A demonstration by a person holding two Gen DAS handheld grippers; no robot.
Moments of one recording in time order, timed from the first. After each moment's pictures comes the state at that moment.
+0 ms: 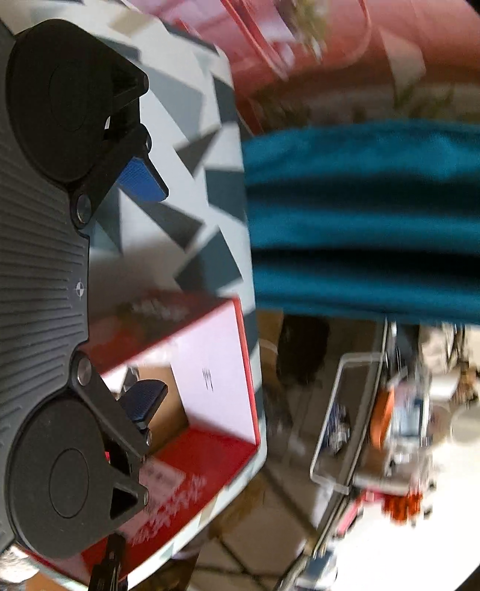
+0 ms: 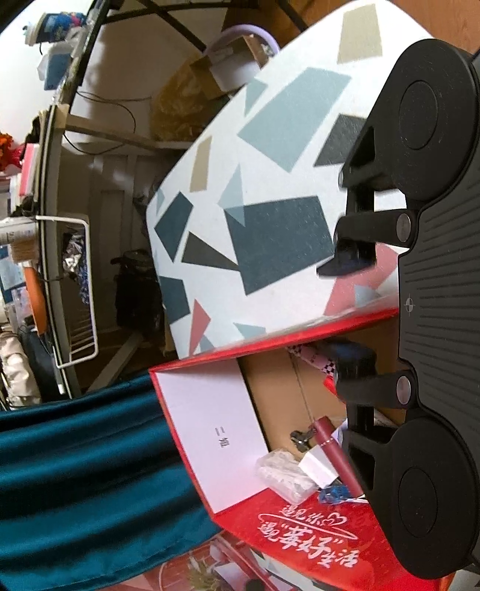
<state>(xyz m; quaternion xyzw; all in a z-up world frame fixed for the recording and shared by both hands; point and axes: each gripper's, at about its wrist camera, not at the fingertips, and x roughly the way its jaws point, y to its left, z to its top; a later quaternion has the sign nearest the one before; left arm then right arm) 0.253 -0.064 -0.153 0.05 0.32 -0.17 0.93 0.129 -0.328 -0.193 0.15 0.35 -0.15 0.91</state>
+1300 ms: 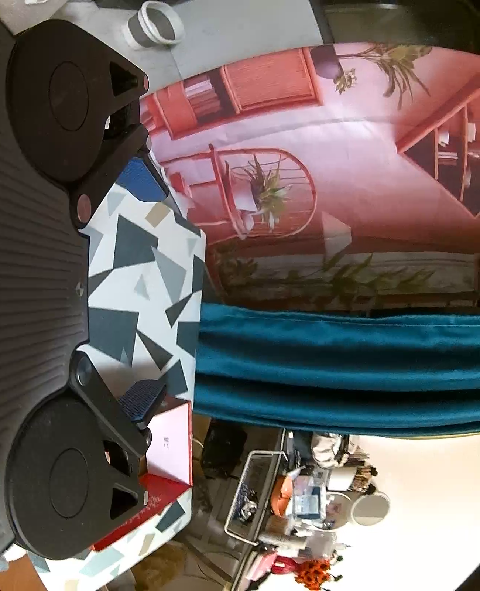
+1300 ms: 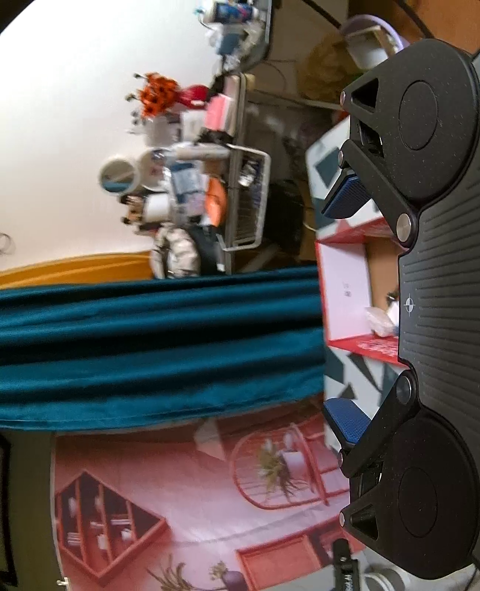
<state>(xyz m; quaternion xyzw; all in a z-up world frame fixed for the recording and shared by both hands) -0.002 0.017 -0.002 0.02 0.21 0.03 0.98 -0.050 -0.205 0.029 0.07 0.15 -0.04 0.99</state>
